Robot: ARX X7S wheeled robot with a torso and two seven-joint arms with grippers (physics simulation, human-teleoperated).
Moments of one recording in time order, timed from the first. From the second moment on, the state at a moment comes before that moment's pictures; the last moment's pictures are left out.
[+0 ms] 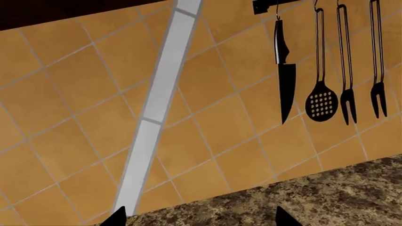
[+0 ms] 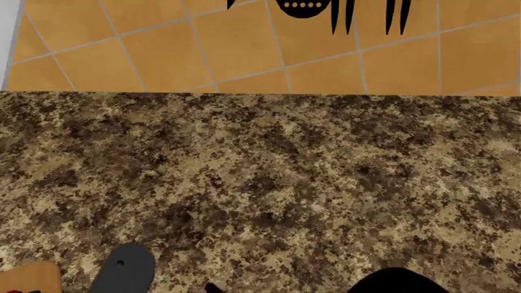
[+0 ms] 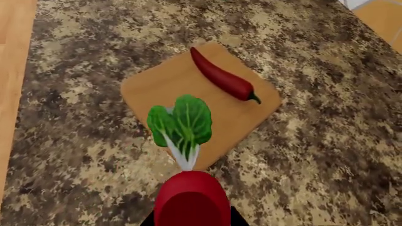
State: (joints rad) left arm -1.02 -1.57 0.97 0.80 -1.35 -0.04 -0.69; right arm 1.25 0.45 -0.79 -0.69 2.22 1.26 0.95
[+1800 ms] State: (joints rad) left arm -1.00 -1.57 0.94 0.78 -1.35 -0.04 -0.70; right arm 1.18 0.09 -0.92 -0.27 1.27 1.13 0.07
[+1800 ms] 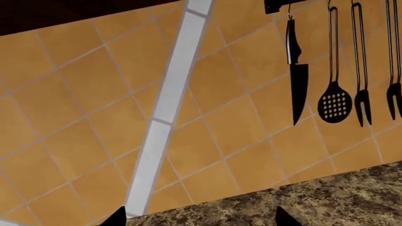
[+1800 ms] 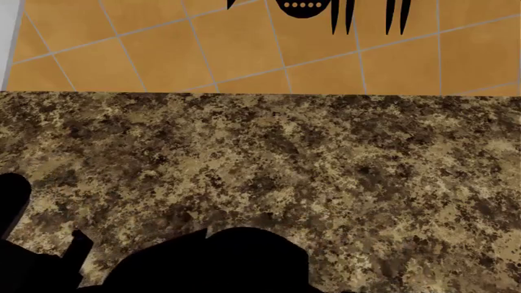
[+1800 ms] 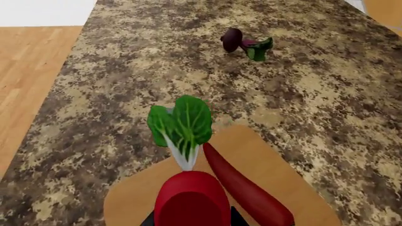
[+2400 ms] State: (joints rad) left arm -0.98 -1.57 0.95 0.78 -1.33 -0.02 -0.72; right arm 1.12 0.07 -1.06 -0.18 1.17 1.00 0.01
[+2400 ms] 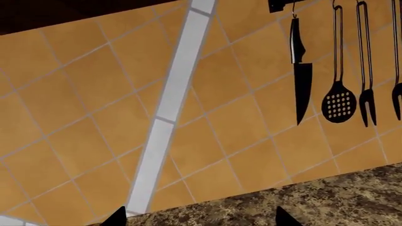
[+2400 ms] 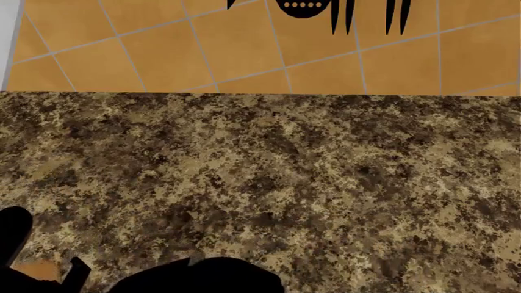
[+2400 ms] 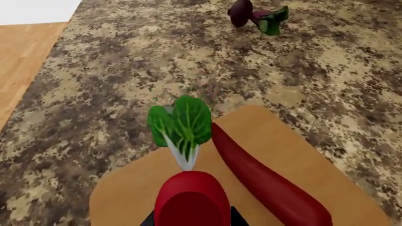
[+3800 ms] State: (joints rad) left arm -1.00 -1.57 0.89 0.81 -1.38 -0.06 -0.72; right arm 1.32 0.26 -0.90 -0.51 1.62 1.11 0.46
